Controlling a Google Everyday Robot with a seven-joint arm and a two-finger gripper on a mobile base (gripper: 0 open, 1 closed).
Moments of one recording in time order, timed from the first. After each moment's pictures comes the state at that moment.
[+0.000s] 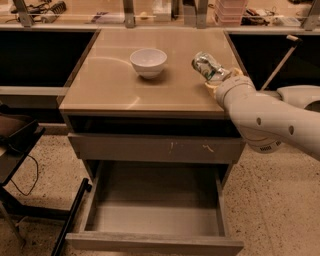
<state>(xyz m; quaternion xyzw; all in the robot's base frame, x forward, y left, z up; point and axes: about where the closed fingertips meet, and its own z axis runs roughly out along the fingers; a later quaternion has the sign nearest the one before) 0.691 -0.199 0.863 -0.20 0.76 -0.15 0.61</state>
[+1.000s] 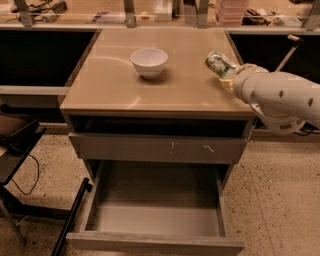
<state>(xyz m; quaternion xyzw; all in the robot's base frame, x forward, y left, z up) 0.724 -0.256 0.854 -0.21 0.78 -0.15 0.57</state>
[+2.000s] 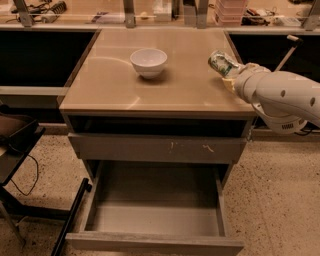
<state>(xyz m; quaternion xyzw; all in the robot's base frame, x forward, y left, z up) 0.724 -0.261 0.855 -0.21 0.78 -0.15 0.57</state>
